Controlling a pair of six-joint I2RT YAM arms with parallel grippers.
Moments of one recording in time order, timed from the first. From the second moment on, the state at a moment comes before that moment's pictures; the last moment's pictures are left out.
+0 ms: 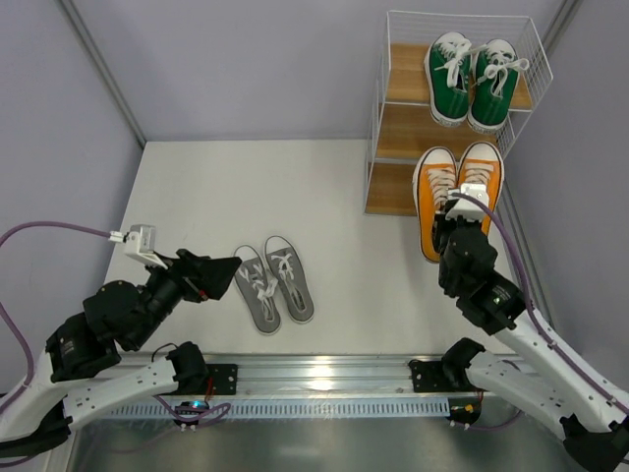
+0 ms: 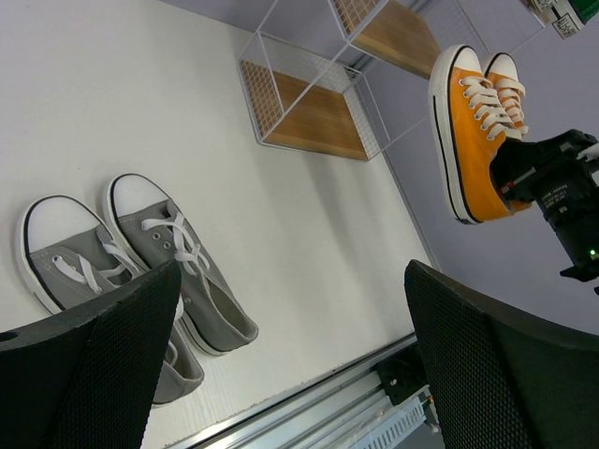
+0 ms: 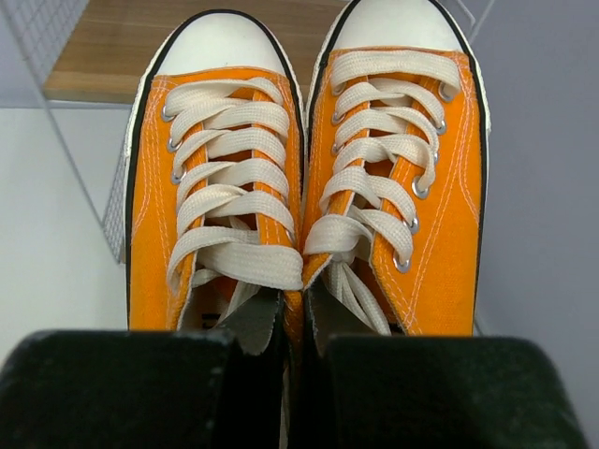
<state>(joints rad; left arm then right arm) -1.08 0.40 0.99 -0.72 -0.56 -0.71 0.70 0.68 0.77 -0.17 0.90 -0.08</state>
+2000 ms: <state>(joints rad) -1.08 0.35 1.03 -0.81 -0.64 -0.71 0.19 1.31 1.14 0.16 0.32 -0.06</state>
